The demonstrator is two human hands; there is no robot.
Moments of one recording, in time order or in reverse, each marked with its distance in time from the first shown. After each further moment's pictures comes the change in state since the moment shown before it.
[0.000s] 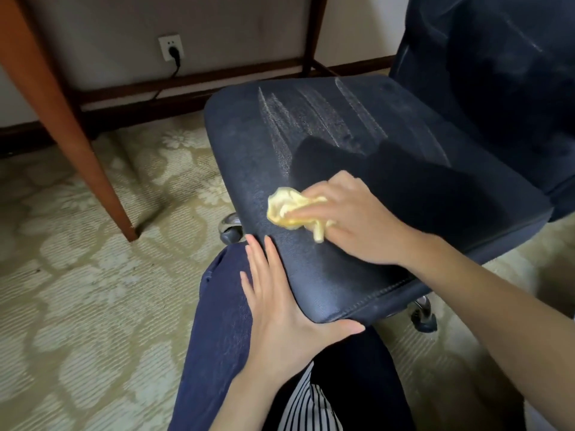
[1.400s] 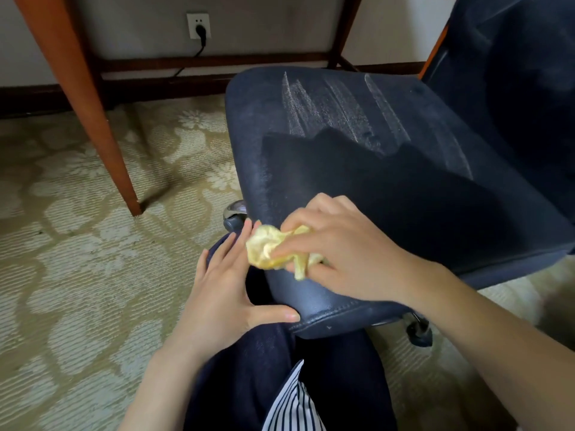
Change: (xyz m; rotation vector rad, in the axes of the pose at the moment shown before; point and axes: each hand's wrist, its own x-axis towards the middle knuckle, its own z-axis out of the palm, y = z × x) left_hand 0.014 -0.040 -0.054 0.206 -0.150 -0.021; right_hand -0.002 -0.039 0.001 -0.079 -0.239 -0.170
